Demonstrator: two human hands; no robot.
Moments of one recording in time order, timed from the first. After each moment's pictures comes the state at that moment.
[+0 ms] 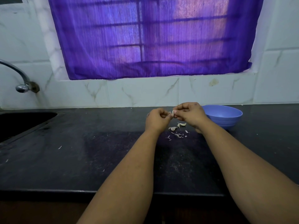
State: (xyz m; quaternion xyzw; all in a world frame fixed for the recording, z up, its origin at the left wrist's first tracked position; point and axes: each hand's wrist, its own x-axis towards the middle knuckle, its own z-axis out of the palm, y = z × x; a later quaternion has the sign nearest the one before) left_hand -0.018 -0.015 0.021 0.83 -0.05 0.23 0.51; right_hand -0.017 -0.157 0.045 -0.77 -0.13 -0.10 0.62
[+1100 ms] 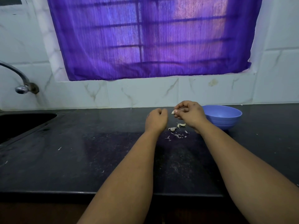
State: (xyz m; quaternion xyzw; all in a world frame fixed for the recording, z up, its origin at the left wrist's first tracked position) left_hand -0.028 -0.020 0.029 0.82 -0.01 0.22 0.53; right_hand -0.015 -0.156 0.043 -0.79 -0.13 -0.18 0.56
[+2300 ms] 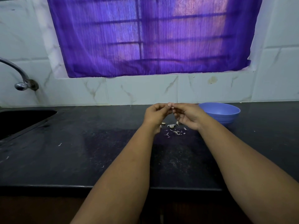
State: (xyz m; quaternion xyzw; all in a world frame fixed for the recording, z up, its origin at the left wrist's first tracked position) left_hand -0.026 -0.021 0.029 0.59 -0.09 0.12 0.79; right_hand -0.025 -0.151 0.051 -0.59 -0.09 0.06 0.80
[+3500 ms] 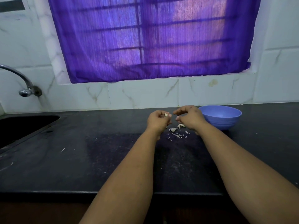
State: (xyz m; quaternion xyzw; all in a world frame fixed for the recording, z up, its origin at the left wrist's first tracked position) left_hand -0.027 -0.023 0.025 0.71 -0.01 0.13 0.69; right_hand -0.014 -0.156 0.039 -0.84 -0.08 -0.15 0.51
